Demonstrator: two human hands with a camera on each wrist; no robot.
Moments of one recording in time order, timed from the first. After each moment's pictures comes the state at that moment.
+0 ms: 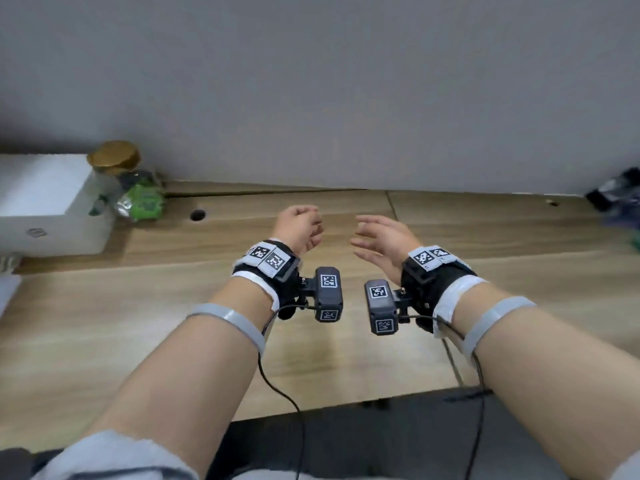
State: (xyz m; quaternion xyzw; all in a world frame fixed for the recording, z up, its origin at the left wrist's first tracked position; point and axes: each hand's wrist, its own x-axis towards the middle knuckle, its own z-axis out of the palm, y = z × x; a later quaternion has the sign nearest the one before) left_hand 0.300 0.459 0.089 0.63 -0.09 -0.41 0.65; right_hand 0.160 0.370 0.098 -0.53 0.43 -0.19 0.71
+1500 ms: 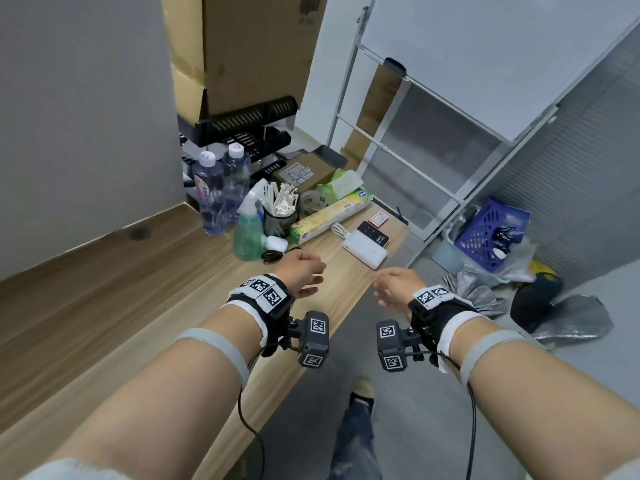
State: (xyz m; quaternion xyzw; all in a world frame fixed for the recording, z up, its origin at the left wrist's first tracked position) left_hand -0.406 -0.198 0.046 0.55 -0.32 -0.71 0.30; right_hand -0.617 -0.168 0.064 -0.34 0.78 -0.25 0.47
